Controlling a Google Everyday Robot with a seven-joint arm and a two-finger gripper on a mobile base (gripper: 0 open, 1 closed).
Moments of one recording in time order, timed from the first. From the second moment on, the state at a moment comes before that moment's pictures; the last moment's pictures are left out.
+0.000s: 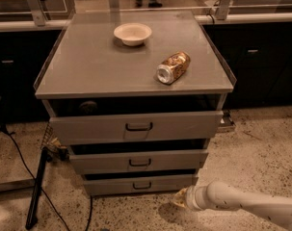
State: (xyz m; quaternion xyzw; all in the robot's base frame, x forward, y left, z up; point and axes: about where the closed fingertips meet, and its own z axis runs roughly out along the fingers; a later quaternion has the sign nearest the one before) arm 0.487 -0.168 0.287 -0.59 0.74 0.11 0.29
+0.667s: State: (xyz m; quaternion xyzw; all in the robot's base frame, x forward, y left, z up) arm 0.518 -0.170 0.217 -0.61 0.73 0.10 0.29
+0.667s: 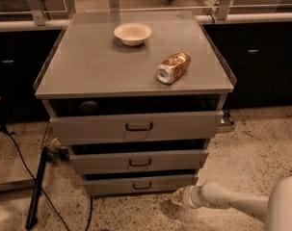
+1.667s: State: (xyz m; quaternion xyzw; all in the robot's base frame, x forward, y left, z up) arm 0.514 -0.182 0.223 -0.61 0.73 0.08 0.30
